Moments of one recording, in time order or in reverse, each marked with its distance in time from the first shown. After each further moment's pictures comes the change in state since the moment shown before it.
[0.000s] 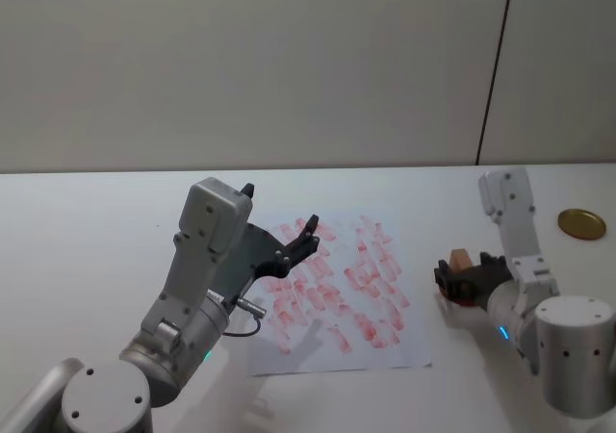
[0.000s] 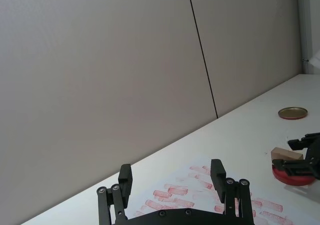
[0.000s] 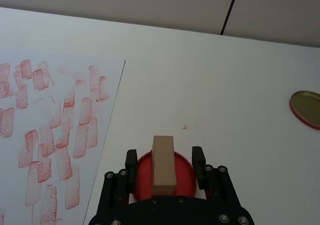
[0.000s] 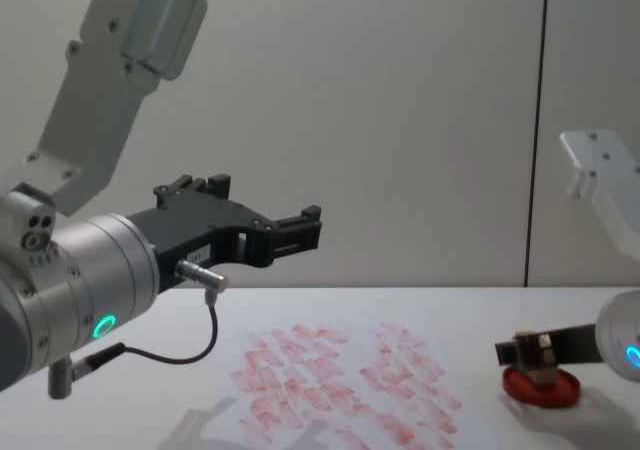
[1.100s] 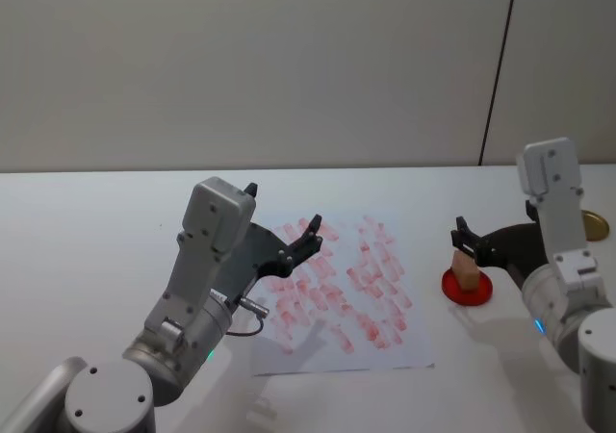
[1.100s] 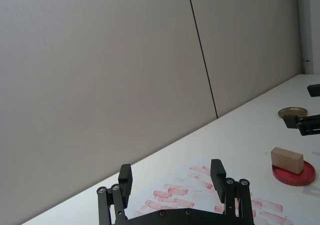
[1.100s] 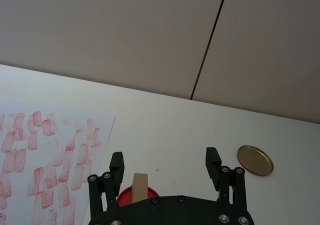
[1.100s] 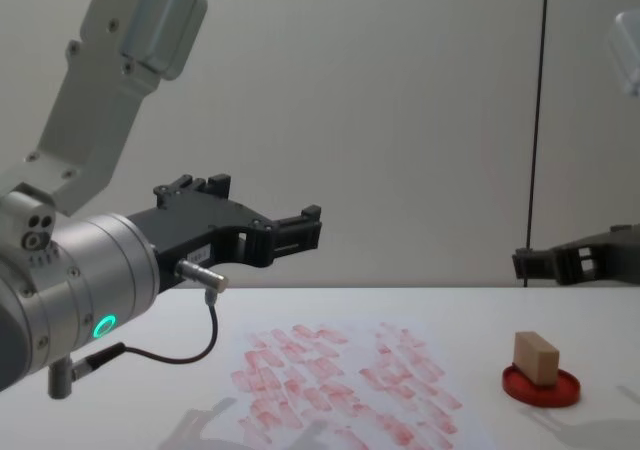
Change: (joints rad) left arm 0.000 0.000 0.000 0.000 0.000 0.000 0.000; right arm -0.127 0.051 -0.005 -0.263 -0.095 -0.111 -0.019
